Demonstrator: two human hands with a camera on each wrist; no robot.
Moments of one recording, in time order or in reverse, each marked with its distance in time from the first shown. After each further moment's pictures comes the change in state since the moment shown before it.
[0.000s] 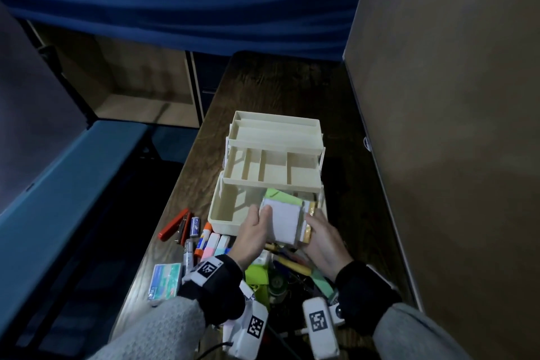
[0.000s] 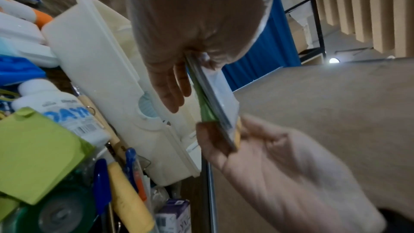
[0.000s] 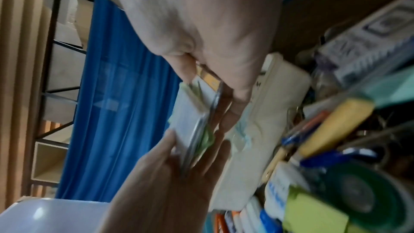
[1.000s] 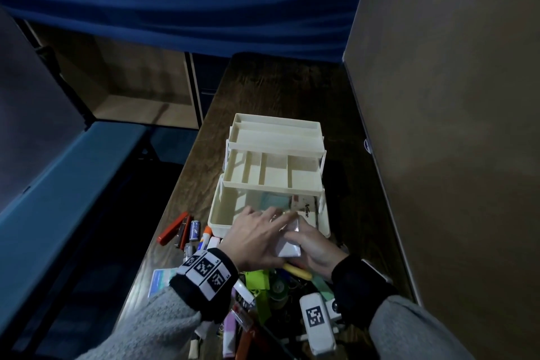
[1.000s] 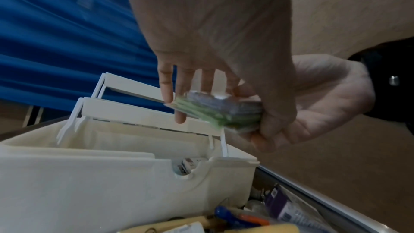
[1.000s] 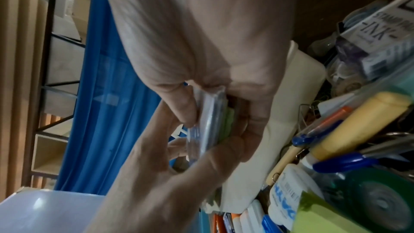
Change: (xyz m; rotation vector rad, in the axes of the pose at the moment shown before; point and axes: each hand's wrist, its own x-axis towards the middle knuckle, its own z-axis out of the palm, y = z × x) left_hand 0.014 0.004 -0.021 1.234 -0.259 0.714; right_hand 0.006 -0.003 0.016 -0.159 -0.267 0.116
